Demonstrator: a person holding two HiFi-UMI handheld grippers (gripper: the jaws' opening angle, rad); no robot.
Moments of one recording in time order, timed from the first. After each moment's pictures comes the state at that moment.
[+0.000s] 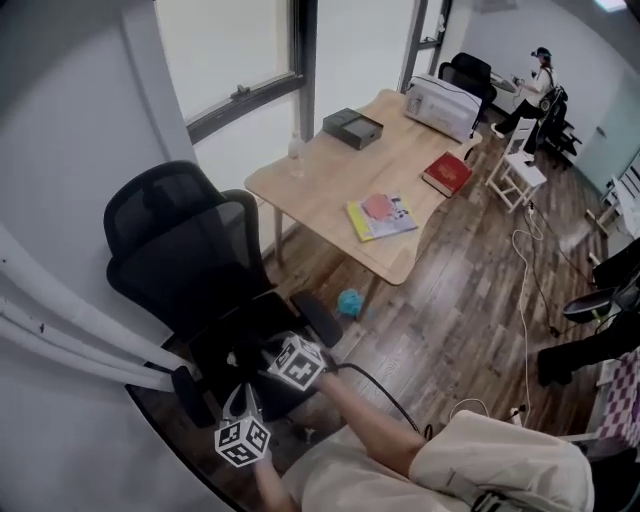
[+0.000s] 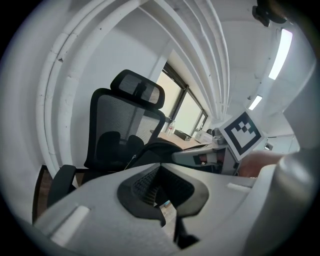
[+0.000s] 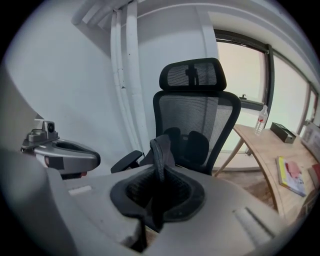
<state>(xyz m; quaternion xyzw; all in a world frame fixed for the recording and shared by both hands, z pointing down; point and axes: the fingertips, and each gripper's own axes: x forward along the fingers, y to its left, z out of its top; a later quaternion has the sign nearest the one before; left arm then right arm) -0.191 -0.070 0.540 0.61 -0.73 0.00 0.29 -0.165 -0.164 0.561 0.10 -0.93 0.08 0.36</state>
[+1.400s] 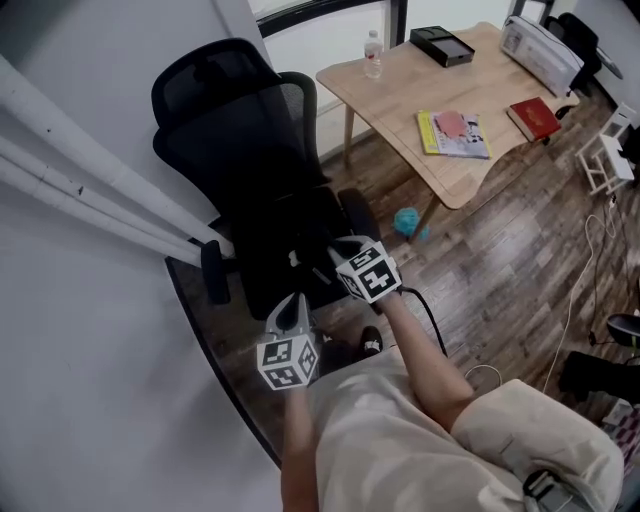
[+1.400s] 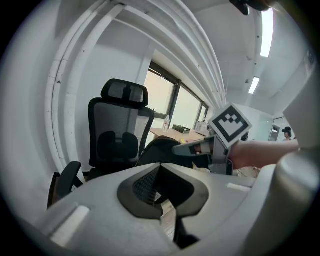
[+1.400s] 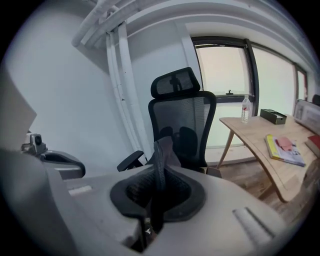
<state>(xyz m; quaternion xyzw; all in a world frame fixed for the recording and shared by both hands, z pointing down) -0.057 -0.046 0.542 0.59 -0.76 0.06 0.25 -0.041 -0.172 0.573 0.11 -0.94 0.14 0.30</state>
